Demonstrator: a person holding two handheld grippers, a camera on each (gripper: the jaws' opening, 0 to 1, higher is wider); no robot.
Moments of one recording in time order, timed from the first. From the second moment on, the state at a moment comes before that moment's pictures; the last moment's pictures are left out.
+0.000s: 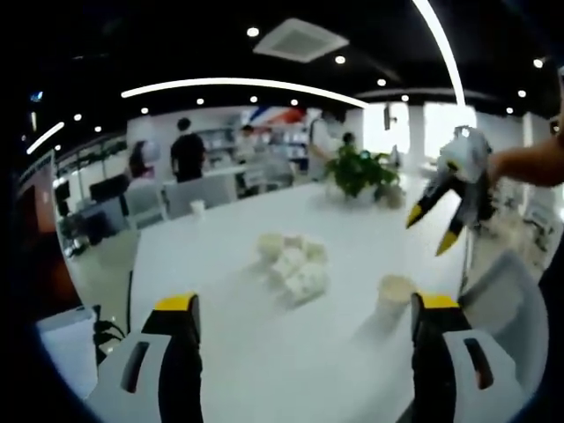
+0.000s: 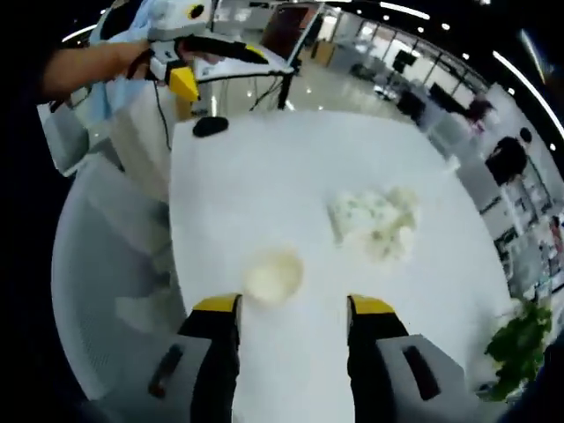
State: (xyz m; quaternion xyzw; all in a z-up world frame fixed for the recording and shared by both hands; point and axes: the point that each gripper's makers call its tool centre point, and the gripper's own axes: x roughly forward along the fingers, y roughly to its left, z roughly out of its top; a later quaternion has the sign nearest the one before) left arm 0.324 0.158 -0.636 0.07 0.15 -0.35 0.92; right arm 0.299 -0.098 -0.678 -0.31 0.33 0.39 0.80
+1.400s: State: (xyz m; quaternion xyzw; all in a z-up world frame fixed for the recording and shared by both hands) left arm 0.230 0.147 -0.561 0.03 0.10 -0.30 0.95; right arm 0.188 -0.177 -0.510 -0.12 0.15 0.30 0.93
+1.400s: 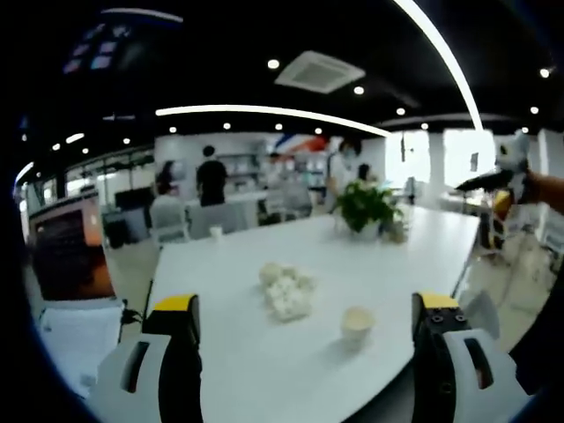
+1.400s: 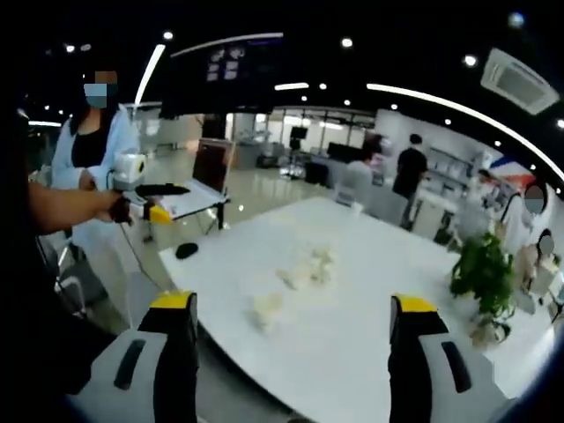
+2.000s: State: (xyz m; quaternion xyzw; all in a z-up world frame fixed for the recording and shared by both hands) left arm 0.318 0.154 -0.601 0.07 0.12 -0.31 0.94; right arm 0.318 -0.180 -0.561 -0.14 0.16 0.30 0.93
